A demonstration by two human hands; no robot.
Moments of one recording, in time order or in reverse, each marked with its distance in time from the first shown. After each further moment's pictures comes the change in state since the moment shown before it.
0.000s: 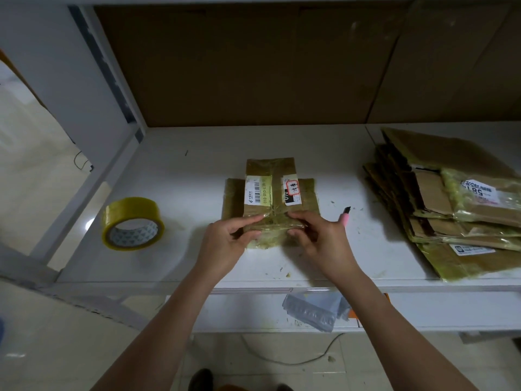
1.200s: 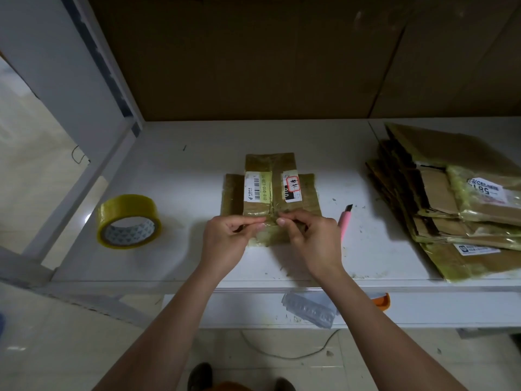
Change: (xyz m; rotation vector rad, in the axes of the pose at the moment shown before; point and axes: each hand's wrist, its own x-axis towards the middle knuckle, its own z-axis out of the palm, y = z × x) left_hand 0.005 0.007 0.008 -0.115 0.085 -0.123; right_hand 0.008 -0.007 0.026 0.096 0.058 0.215
